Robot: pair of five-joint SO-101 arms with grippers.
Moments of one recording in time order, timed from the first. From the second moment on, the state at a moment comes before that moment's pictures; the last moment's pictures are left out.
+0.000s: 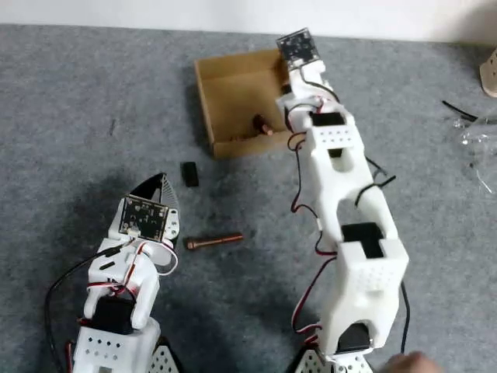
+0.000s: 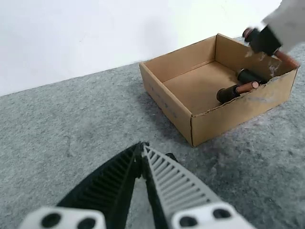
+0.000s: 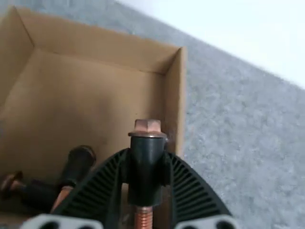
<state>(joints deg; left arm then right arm) 4.1 -101.4 96.0 30.6 -5.7 -12.0 23.6 -6.5 25.3 19.6</state>
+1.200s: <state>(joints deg) 4.7 -101.4 96.0 30.6 -5.7 -12.1 28.5 -9.8 30.5 19.4</state>
